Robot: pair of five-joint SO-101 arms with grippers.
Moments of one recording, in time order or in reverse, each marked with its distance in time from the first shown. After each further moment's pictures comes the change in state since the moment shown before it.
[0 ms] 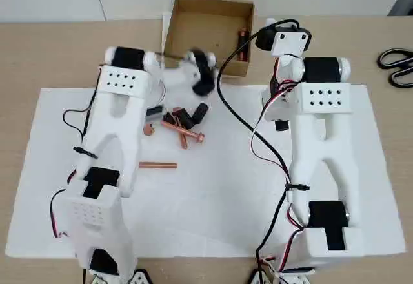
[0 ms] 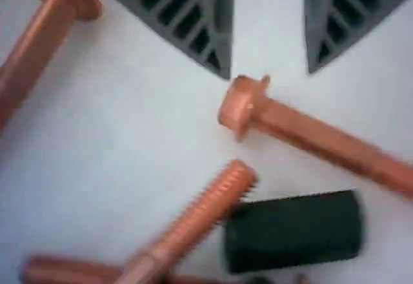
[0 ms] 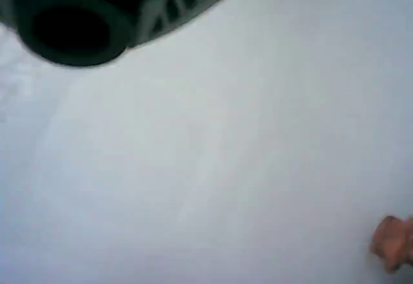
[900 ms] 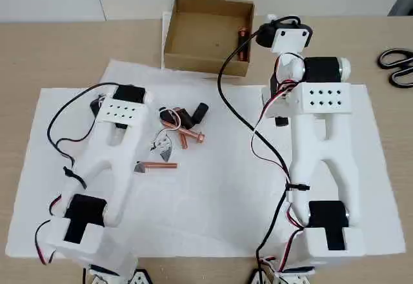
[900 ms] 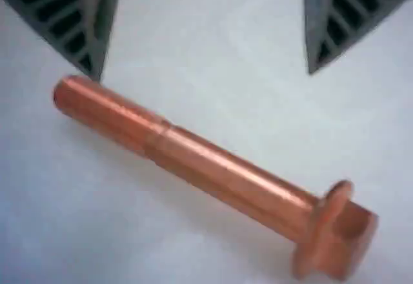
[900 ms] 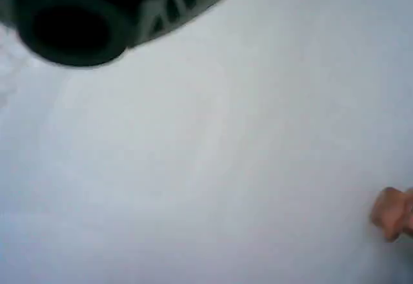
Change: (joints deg) left arm 0.5 -18.9 42.6 -5.6 101.3; right arm 0.0 0.0 0.0 -2.5 0.0
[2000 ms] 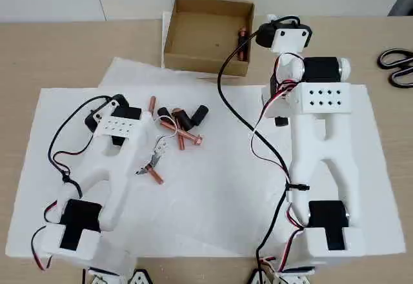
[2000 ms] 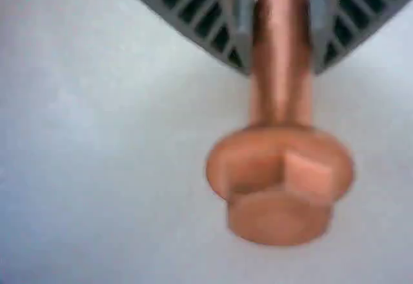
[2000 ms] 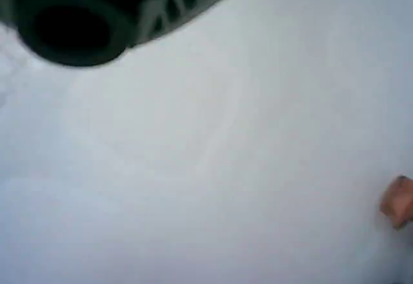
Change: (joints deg) left arm -1.3 -2.1 14.8 -19.9 7.6; right arm 0.0 0.0 0.0 0.0 0.0
